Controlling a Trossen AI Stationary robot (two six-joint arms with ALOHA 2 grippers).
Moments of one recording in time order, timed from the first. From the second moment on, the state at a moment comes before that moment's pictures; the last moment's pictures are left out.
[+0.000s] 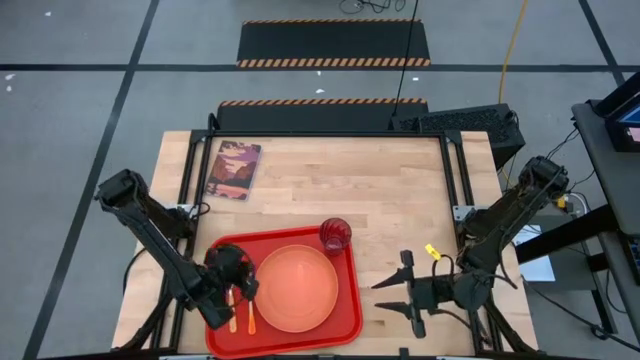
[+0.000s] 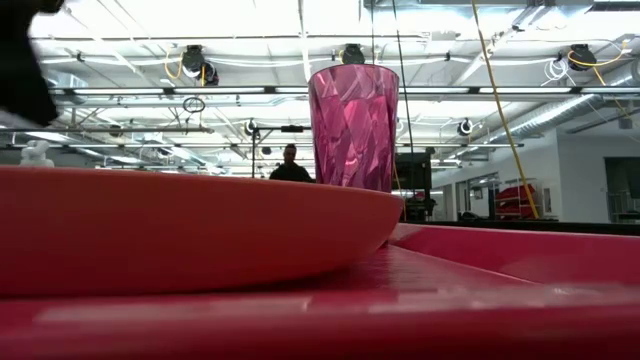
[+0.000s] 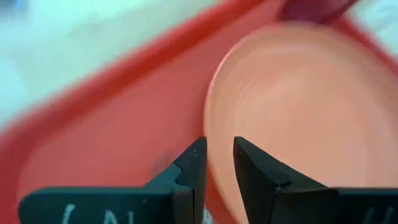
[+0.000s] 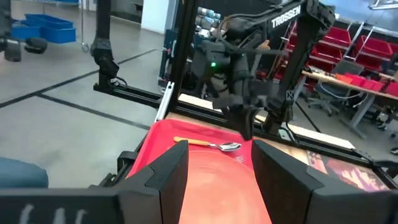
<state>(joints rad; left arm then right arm) -0.88 1.55 1.02 -1.01 -0.65 -1.93 0.86 1.29 0.78 0.38 0.73 -0.10</state>
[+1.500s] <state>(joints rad) -0.66 1.17 0.78 -0.14 -0.50 0.00 0.81 1.04 0.65 0.05 0.76 -0.07</state>
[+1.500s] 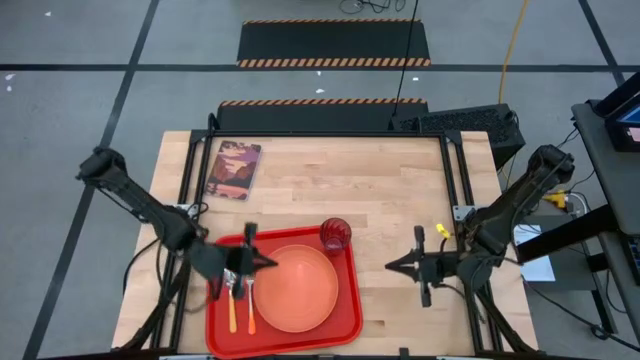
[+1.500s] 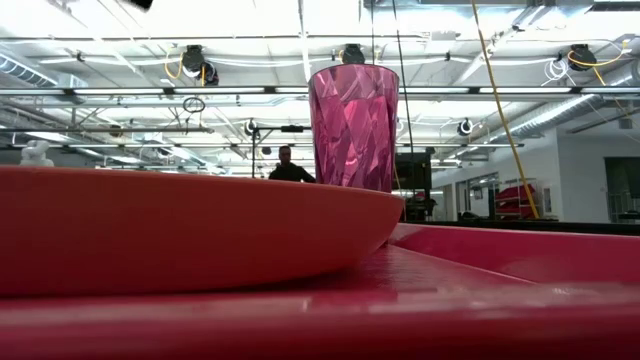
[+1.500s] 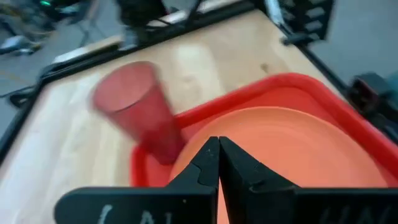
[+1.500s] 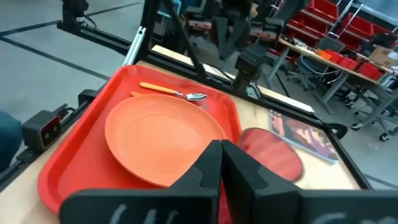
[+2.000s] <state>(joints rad) -0.41 0.66 0.35 0.08 -0.43 0.08 0.55 0.64 0.24 0.28 0.39 -0.13</state>
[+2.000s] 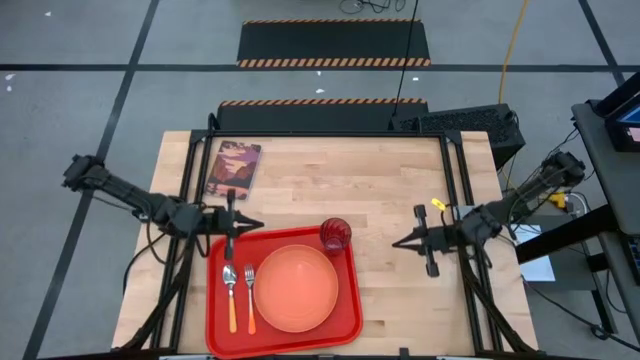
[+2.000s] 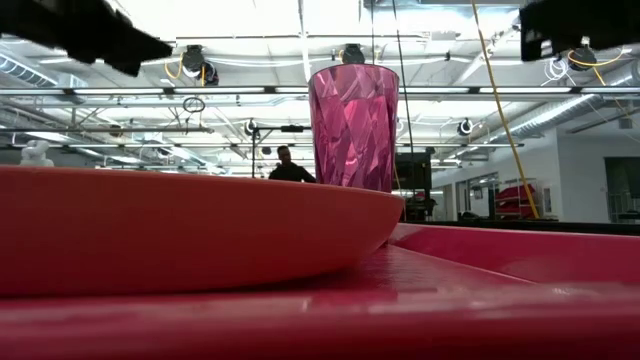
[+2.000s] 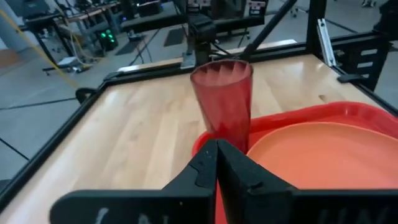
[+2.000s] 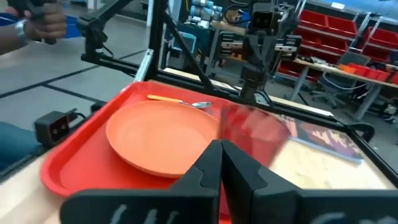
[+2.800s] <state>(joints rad) -0.16 0.57 0.25 0.12 -0.25 0.05 0.22 0.47 0.09 0.30 0.02 -0.12</state>
